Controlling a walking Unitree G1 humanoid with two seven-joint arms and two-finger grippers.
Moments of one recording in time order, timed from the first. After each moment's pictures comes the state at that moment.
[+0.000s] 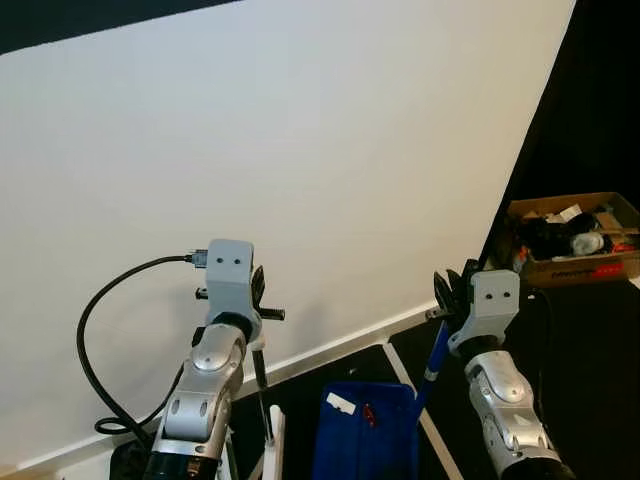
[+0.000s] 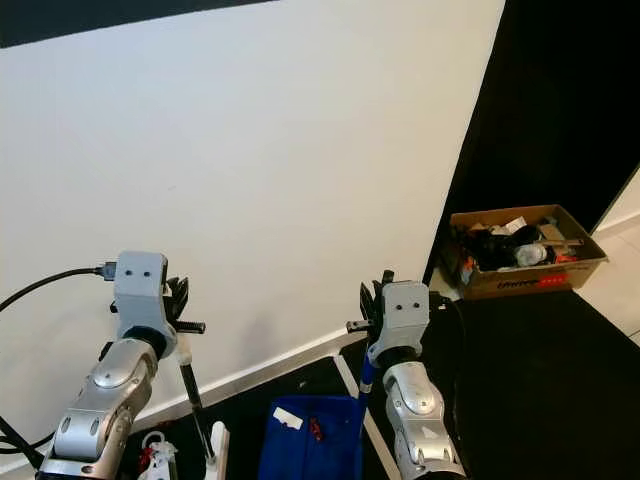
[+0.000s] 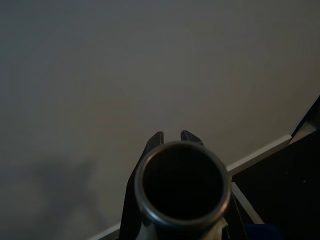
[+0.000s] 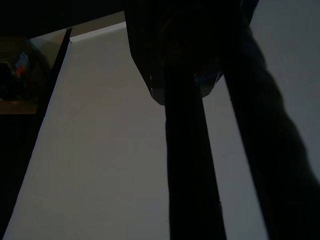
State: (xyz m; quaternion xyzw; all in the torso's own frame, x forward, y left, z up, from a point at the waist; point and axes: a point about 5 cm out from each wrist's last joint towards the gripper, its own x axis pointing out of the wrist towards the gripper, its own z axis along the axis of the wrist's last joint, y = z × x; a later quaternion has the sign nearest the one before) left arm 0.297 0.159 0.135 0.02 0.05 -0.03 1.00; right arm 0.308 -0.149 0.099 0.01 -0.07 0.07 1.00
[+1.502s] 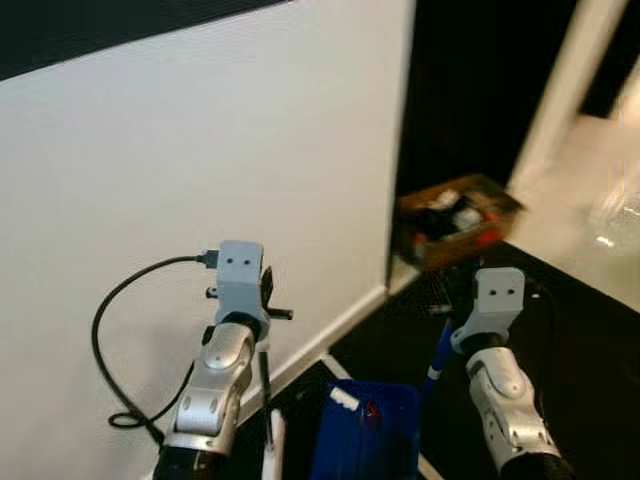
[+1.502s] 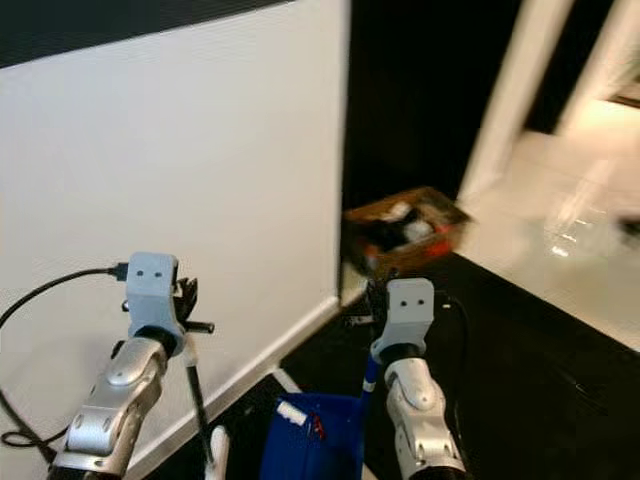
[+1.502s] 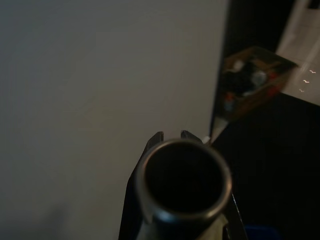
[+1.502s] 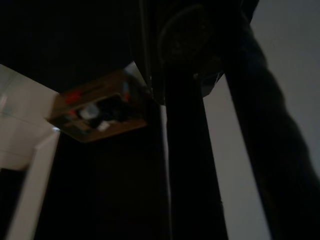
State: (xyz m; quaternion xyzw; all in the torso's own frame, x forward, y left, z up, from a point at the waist) left arm 0.303 0.147 0.134 0.02 0.04 -0.05 1.00; right arm 0.310 -0.156 0.097 0.02 -0.06 0.04 1.00
